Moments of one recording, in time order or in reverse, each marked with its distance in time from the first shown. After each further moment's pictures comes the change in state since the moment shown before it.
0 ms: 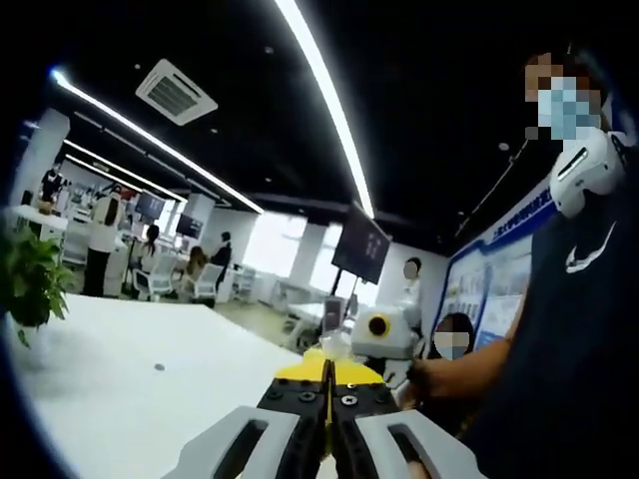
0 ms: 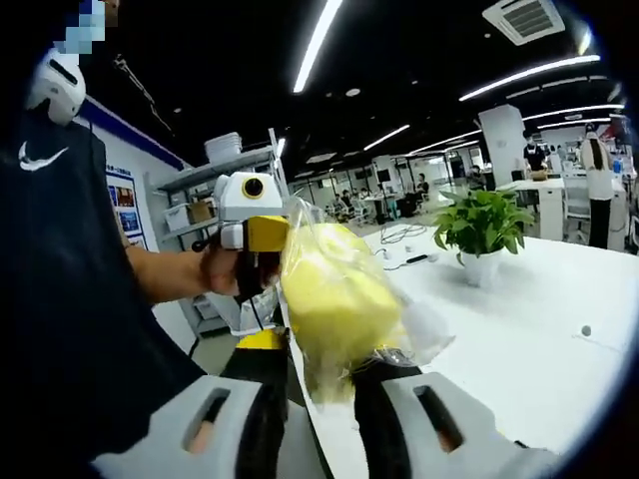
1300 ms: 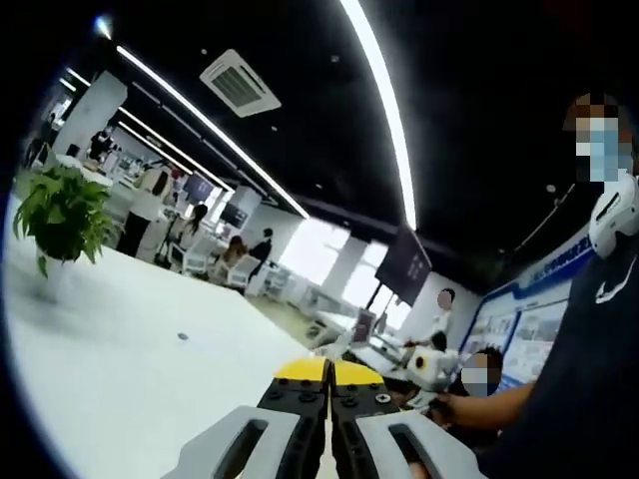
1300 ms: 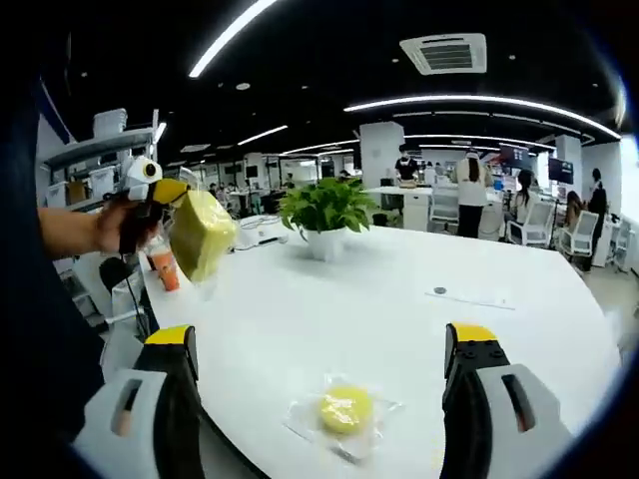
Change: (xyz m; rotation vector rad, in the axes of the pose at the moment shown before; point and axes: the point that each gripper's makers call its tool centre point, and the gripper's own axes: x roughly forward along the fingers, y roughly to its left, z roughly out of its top) left arm -0.015 0.065 -0.043 -0.188 -0.041 0.190; right arm -0.137 -0.105 -0.089 0.018 0.034 -0.647
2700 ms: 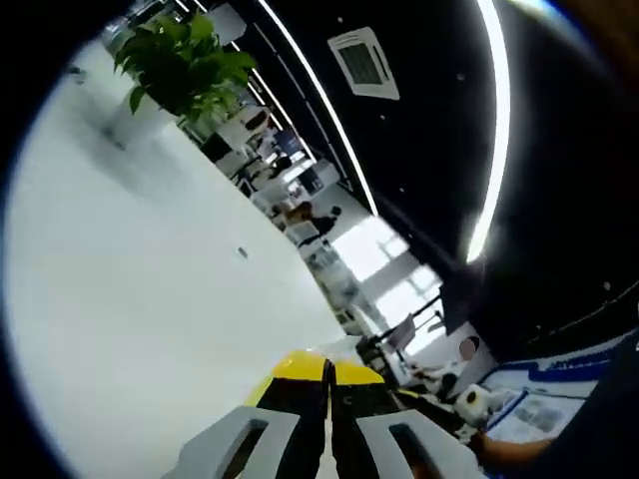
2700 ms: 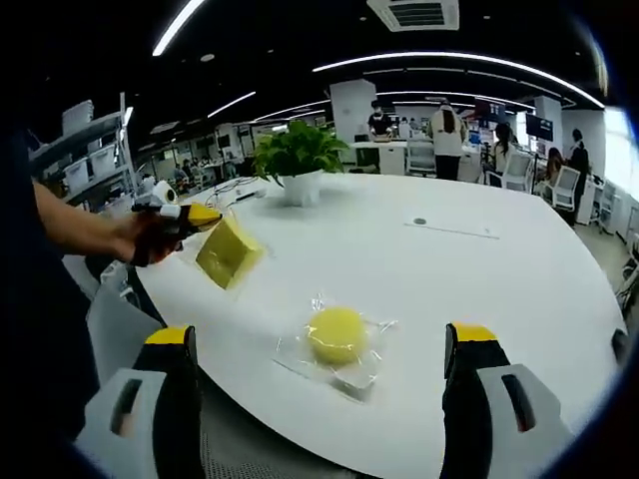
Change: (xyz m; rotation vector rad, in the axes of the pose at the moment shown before) left arm 0.007 0.131 -0.122 -0.450 0.011 0.225; right arm -0.016 -0.003 -0.080 0.075 0.160 -0.064
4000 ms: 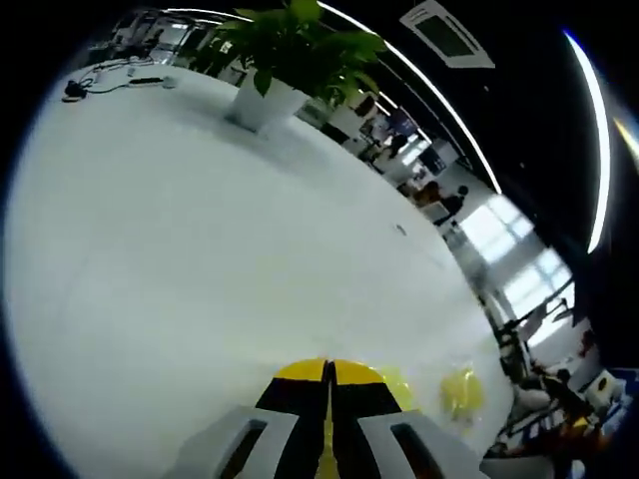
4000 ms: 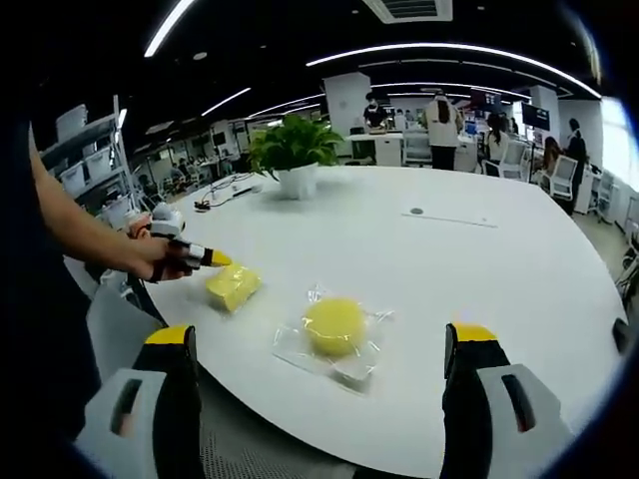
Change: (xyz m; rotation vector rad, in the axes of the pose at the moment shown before) left arm -0.040 0.152 -0.018 0.097 0.087 0.589; right arm 0.001 -0.007 -0.007 0.019 0.034 -0.014
